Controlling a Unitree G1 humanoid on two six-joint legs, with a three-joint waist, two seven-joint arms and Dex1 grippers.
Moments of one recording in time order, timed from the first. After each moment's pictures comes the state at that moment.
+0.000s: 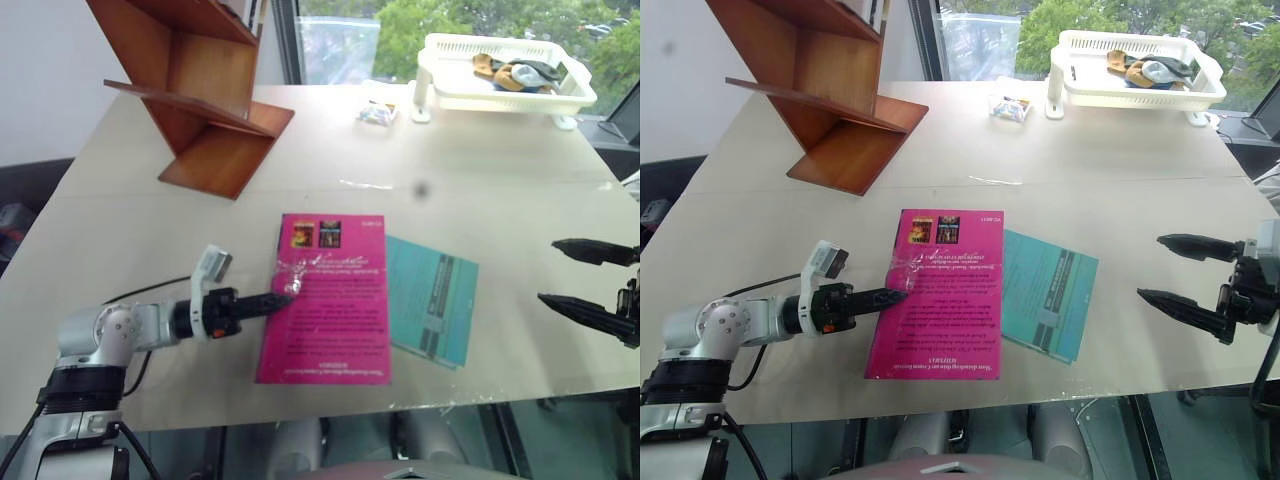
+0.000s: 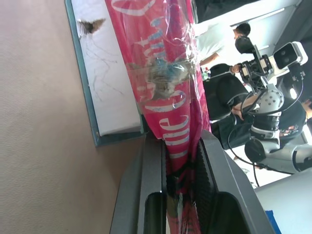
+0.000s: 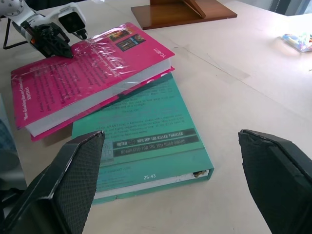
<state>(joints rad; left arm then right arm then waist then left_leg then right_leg) -0.25 0.75 0.17 0.11 -0.93 1.26 -1.20 0.17 -0.93 -0.63 -0.37 0.79 0.50 1.23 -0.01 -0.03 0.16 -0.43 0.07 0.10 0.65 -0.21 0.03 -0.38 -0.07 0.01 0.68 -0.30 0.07</state>
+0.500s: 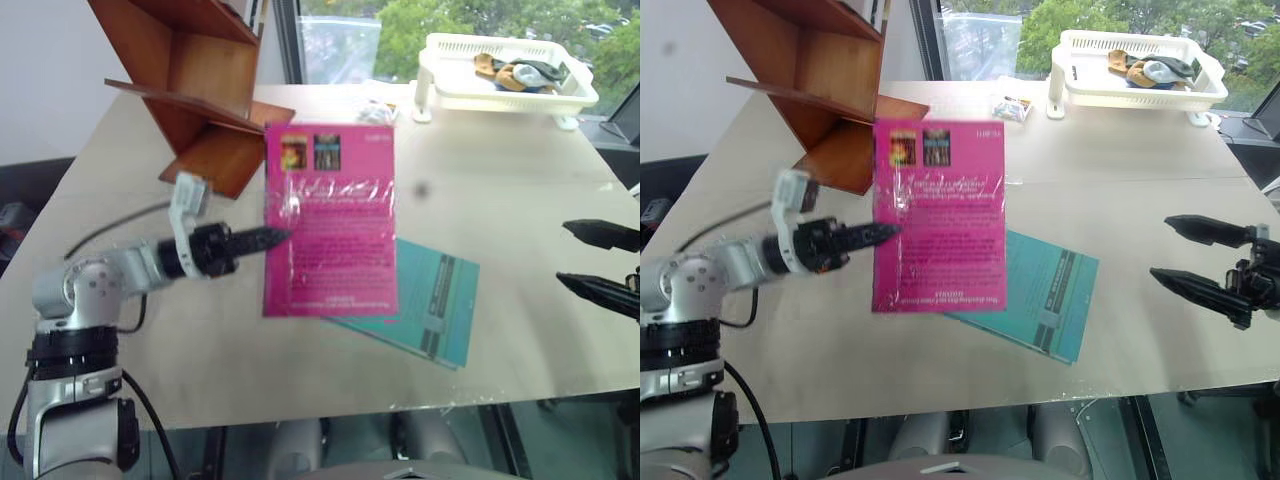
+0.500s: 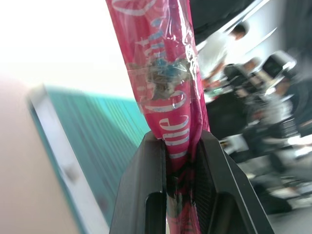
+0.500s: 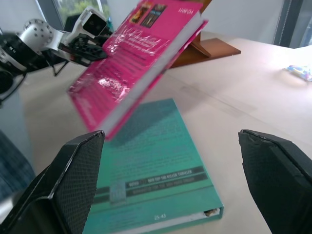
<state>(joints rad) -0.53 0.79 0.23 -0.05 -0.85 1.01 -1.10 0.05 -0.93 -0.68 -0.23 1.01 0.62 1.27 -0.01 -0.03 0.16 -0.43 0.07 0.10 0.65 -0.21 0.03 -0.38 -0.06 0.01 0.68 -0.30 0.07</state>
